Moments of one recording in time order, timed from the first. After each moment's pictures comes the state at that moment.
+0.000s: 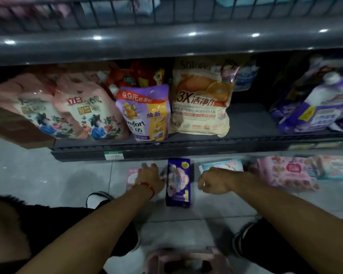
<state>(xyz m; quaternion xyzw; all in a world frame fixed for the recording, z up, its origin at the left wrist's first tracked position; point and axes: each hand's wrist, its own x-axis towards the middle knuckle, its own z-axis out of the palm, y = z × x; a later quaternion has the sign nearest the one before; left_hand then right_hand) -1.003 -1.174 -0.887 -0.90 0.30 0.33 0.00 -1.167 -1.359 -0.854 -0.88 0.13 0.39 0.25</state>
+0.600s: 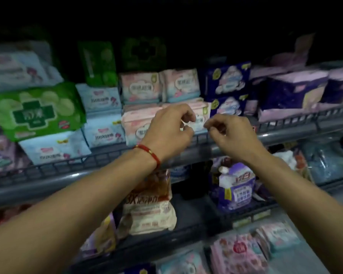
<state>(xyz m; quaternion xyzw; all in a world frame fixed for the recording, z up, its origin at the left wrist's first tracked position) -1.092 -1.414 -0.482 -0.69 0.62 -0.03 -0.37 -1.245 -1.542 -0.523 -0.87 0.30 -0.36 0.15</state>
